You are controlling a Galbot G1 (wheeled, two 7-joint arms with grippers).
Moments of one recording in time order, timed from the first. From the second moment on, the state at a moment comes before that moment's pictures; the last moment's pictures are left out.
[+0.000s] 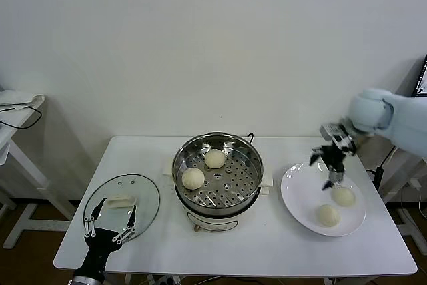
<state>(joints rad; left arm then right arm) 1.78 -1.28 -0.64 -2.06 0.02 -0.20 -0.02 0.65 0.56 -1.57 1.39 0.33 -0.16 -1.12</state>
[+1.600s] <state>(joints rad) 1.79 -1.28 -0.66 -2.05 0.02 -0.20 -0.02 0.35 0.55 -1.38 1.32 0.21 -0.17 -1.02</state>
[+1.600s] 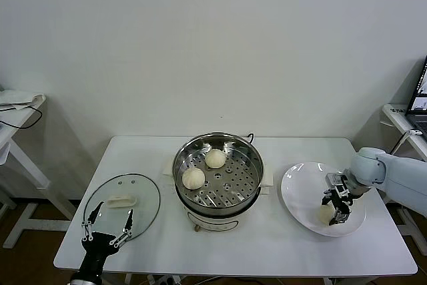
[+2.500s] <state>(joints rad) 1.77 -1.27 -0.64 -2.06 0.02 -0.20 -0.02 0.88 0.92 -1.46 1.62 0.06 0.38 -1.08</state>
